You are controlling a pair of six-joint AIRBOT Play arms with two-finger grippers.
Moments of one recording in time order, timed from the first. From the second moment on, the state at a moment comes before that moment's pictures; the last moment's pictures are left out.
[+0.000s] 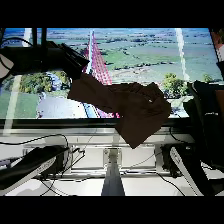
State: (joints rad) left arm -0.39 -0.99 1.37 1.14 -1.10 -1.14; right arm -0.23 -0.75 1.49 -1.29 1.47 1.52
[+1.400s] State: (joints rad) left arm -0.36 -0.99 1.37 1.23 -1.10 -1.15; right arm -0.23 -0.80 0.88 -1.51 1.63 1.42
